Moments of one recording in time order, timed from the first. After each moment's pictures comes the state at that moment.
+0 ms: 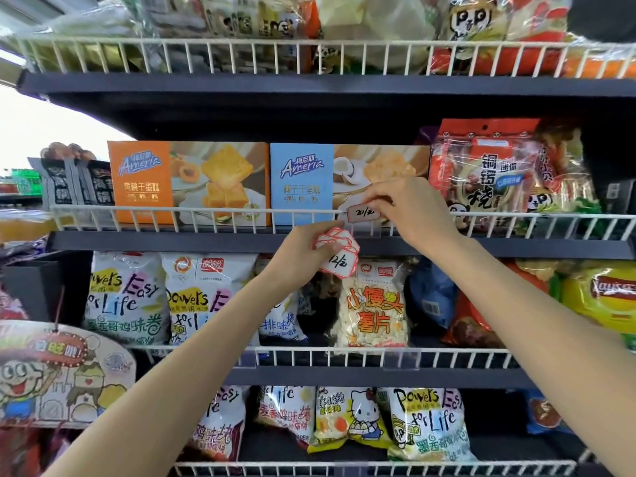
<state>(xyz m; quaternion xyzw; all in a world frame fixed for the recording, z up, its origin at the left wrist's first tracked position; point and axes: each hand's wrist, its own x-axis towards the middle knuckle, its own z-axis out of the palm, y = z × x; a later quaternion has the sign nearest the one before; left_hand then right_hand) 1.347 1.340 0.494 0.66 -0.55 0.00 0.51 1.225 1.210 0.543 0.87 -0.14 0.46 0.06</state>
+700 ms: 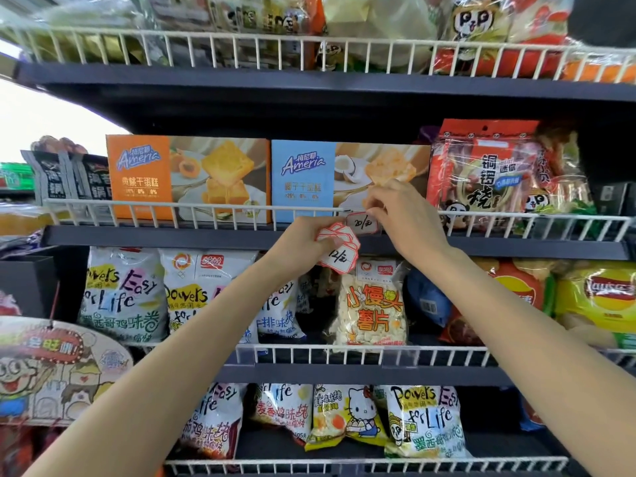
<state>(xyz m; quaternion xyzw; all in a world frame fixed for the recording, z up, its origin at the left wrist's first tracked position) 1.346 1.345 0.504 0.67 -0.56 -0.02 0.48 1.233 1.212 0.527 0.87 -0.17 0.45 0.09</state>
